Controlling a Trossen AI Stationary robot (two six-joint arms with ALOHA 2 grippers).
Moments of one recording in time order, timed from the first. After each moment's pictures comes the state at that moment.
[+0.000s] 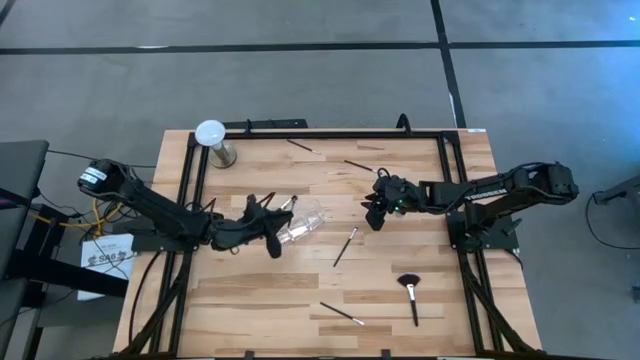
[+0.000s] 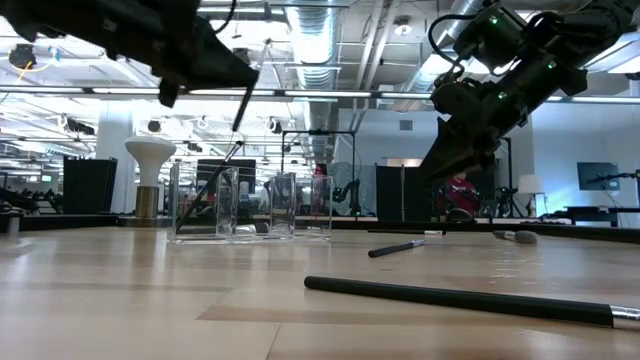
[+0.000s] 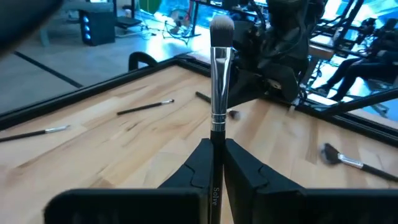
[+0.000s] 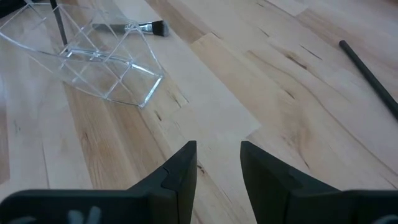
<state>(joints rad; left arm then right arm) -0.41 1.26 0.47 0.54 -0.83 -0.34 -0.10 1.27 0.50 0.06 0.18 0.41</state>
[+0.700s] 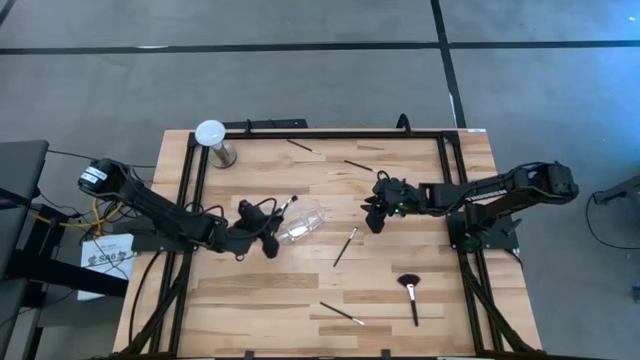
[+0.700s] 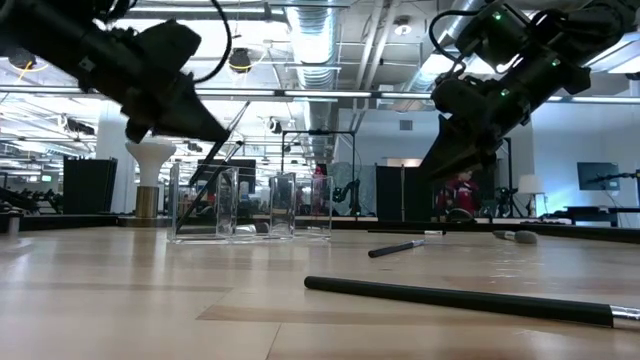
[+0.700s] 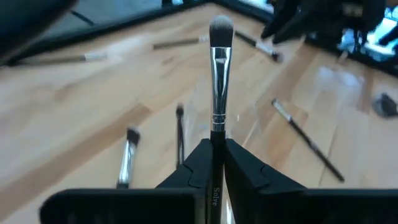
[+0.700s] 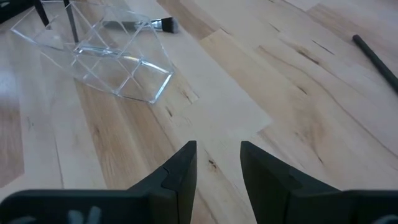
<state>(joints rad) -0.41 1.27 0.44 0.20 -0.82 -0.64 -0.07 1.27 0.50 0.06 0.18 0.44</state>
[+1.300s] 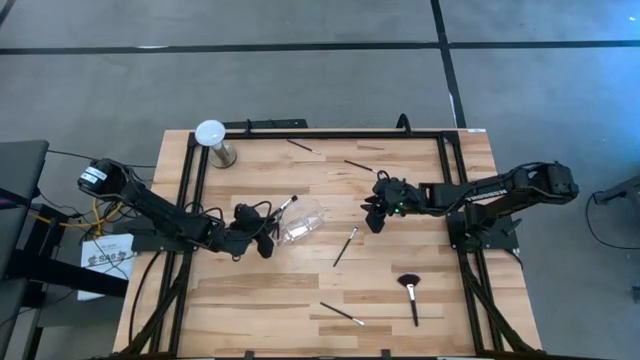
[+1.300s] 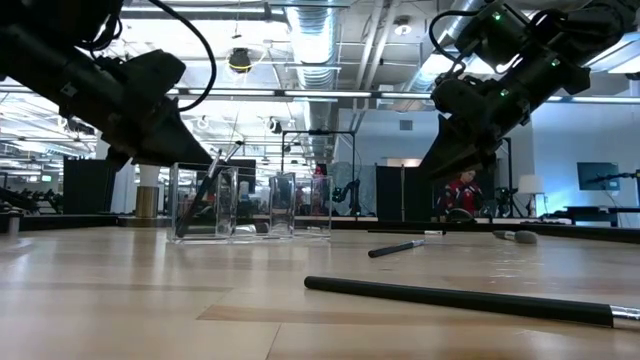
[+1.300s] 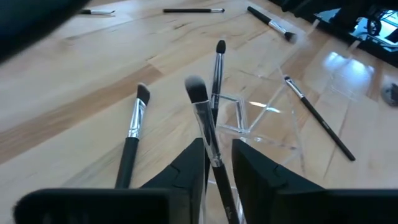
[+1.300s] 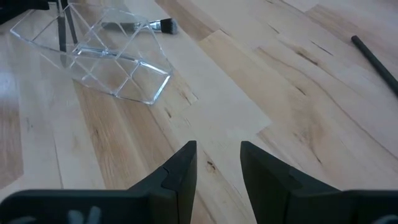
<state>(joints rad) -0.41 1.26 0.35 0.23 -0.78 -0.79 -0.07 1.27 0.50 0.06 0.18 0.44</state>
